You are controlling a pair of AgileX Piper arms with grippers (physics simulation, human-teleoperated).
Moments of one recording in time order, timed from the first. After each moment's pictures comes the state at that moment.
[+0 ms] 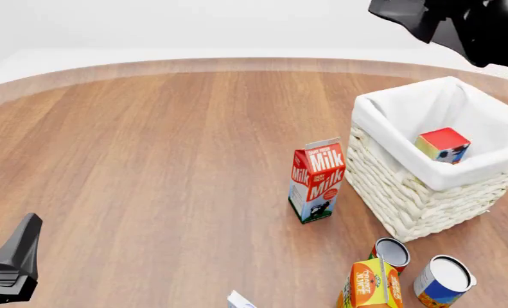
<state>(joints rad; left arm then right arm) 0.00 0.01 0.00 0.00 0.00 0.51 0.96 -1.16 0.47 0.41</state>
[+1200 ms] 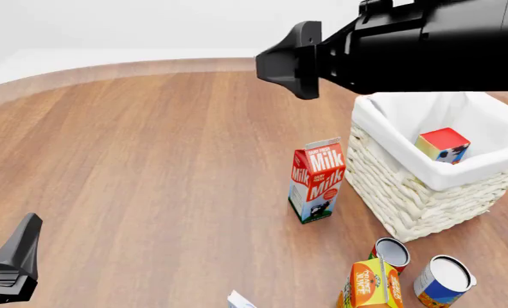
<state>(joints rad) 0.00 0.01 0.00 0.00 0.00 0.79 1.17 -1.30 0.61 0.24</state>
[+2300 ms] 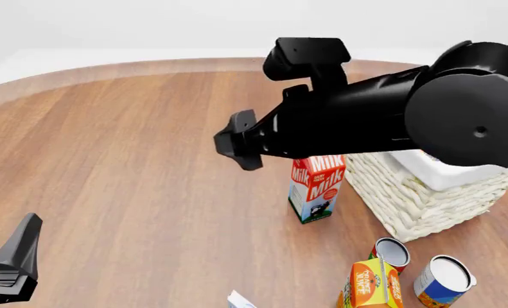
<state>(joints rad) 0.00 0.01 0.00 0.00 0.00 0.88 1.31 -1.20 0.56 0.30</state>
